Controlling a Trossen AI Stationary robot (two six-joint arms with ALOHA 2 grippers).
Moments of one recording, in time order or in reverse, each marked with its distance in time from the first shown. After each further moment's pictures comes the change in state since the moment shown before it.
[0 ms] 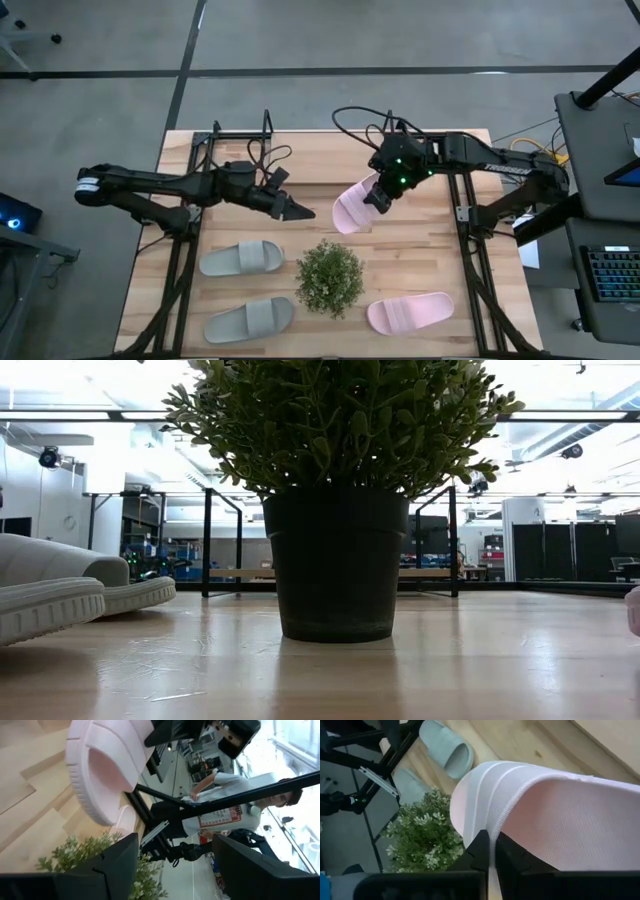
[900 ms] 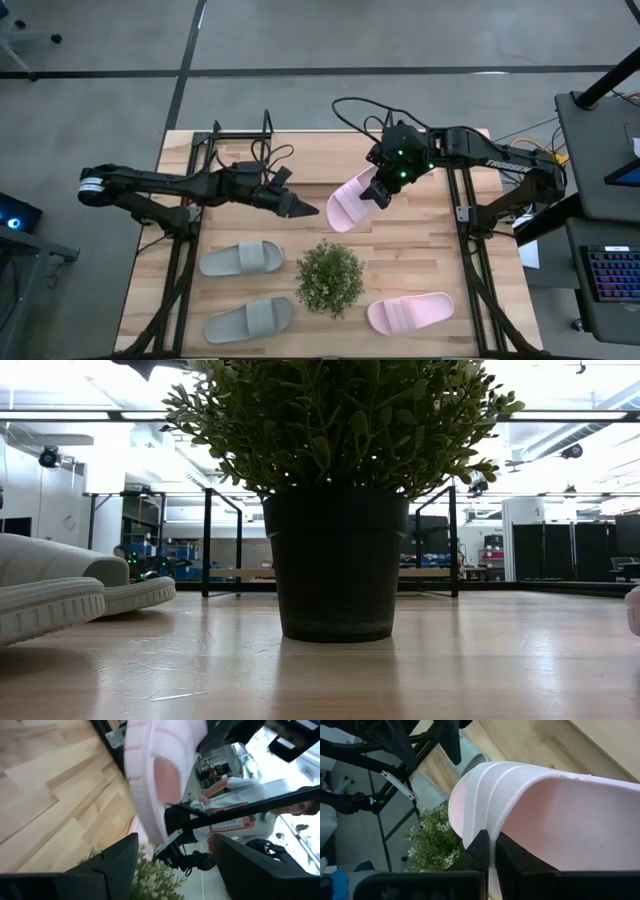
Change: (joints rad) left arm 0.034 0.036 -0.048 0.053 -0.022 0.028; right arm -0.016 0.023 0.090 -0.007 -0.046 -0.026
